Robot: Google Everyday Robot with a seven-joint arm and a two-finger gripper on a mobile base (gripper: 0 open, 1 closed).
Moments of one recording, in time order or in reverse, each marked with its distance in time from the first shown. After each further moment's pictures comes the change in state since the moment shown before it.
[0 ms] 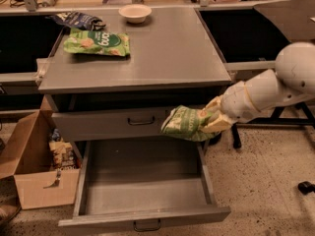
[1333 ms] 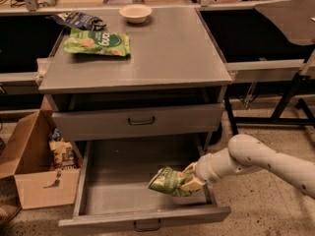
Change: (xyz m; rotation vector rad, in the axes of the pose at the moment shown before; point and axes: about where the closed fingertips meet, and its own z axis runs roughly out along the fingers) arm 0.154 0.084 0.219 -0.131 -0.026 0.212
